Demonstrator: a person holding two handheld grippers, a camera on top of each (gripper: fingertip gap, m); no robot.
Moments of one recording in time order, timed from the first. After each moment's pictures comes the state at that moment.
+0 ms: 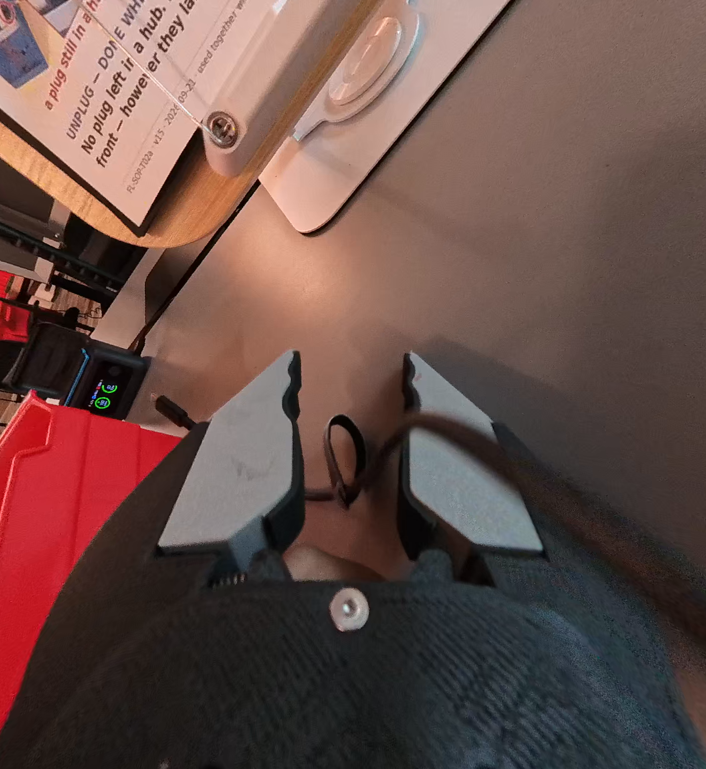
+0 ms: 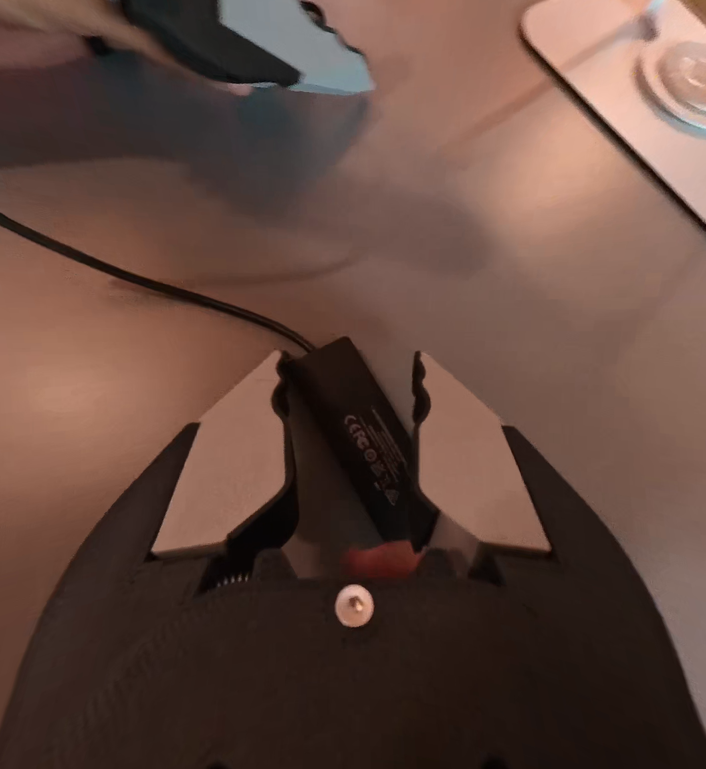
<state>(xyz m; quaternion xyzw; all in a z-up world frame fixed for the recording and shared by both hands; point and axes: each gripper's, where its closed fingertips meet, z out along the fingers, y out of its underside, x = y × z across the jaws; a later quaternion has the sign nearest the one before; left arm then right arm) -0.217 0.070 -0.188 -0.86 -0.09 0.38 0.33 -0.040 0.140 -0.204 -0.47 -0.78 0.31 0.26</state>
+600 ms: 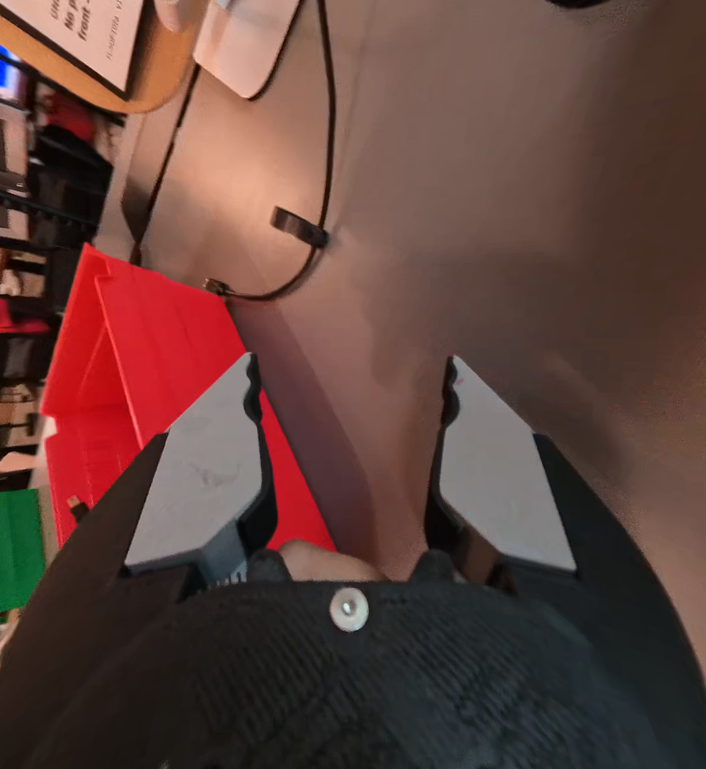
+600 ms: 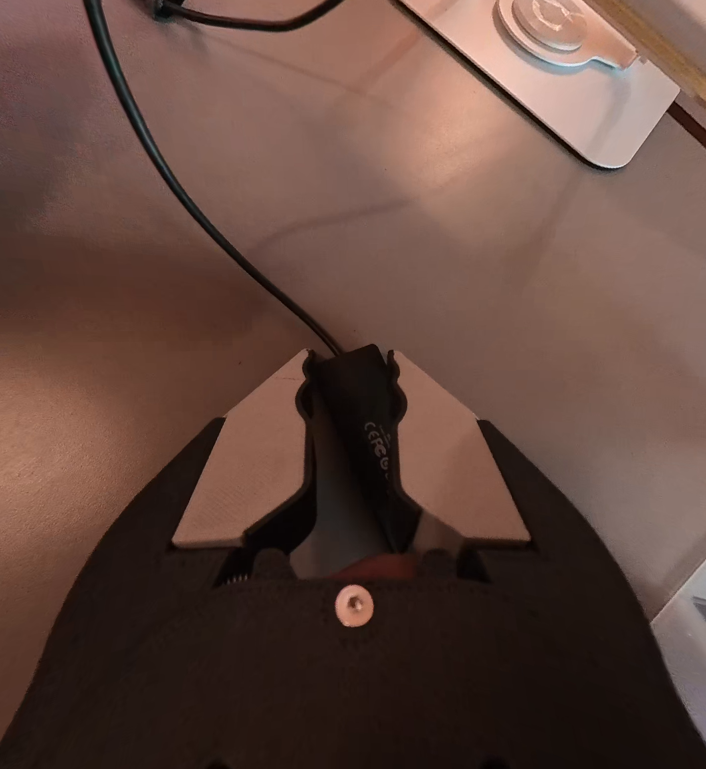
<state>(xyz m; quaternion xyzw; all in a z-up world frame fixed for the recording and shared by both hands) -0.120 -0.037 -0.162 -0.91 -0.04 0.35 0.22 -0.034 0.173 -0.203 -0.55 -0.73 0.25 0.32</state>
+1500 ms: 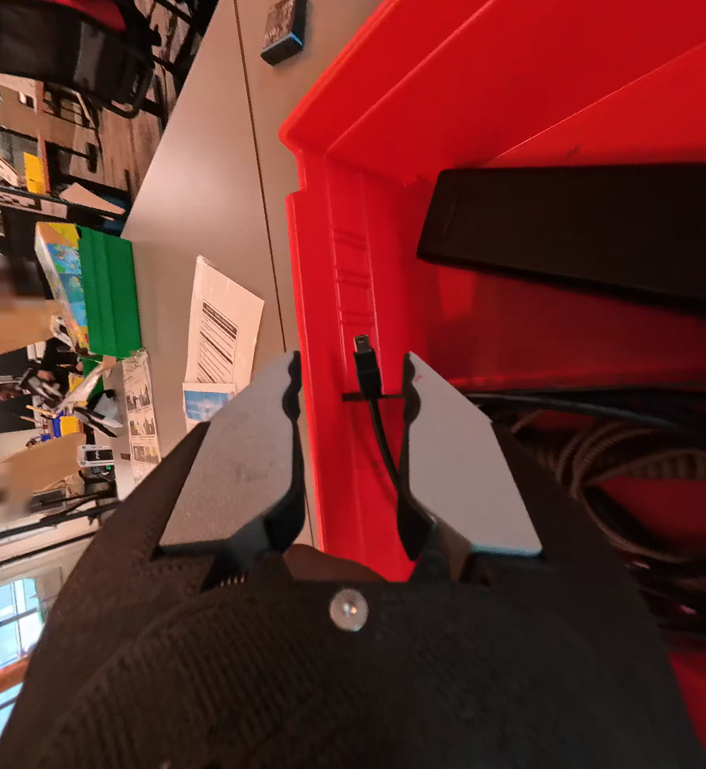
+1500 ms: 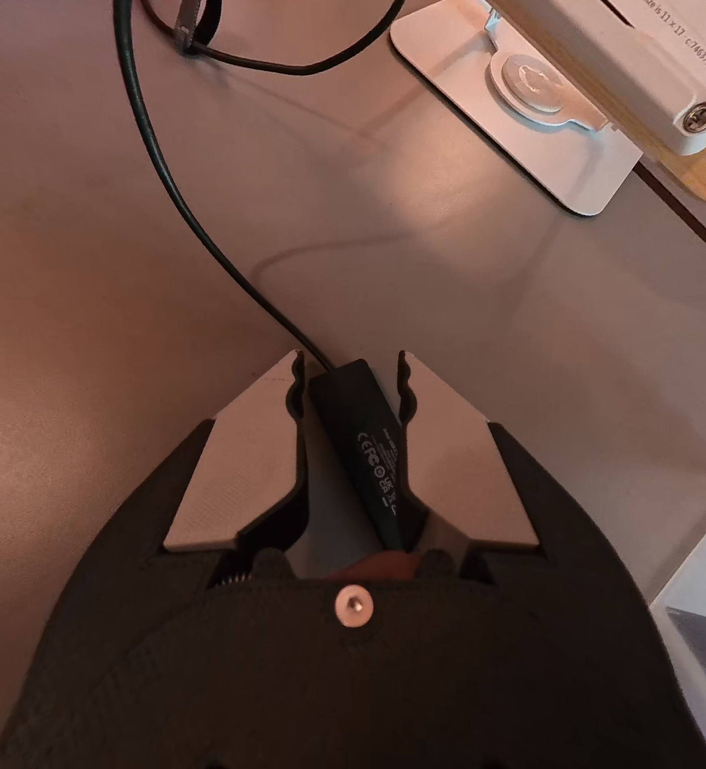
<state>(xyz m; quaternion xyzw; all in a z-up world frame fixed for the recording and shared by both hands) -0.335 -0.227 -0.113 -0.86 -0.27 0.42 0.06 -0.037 0.166 -0.192 -0.52 -0.73 0.26 0.36</state>
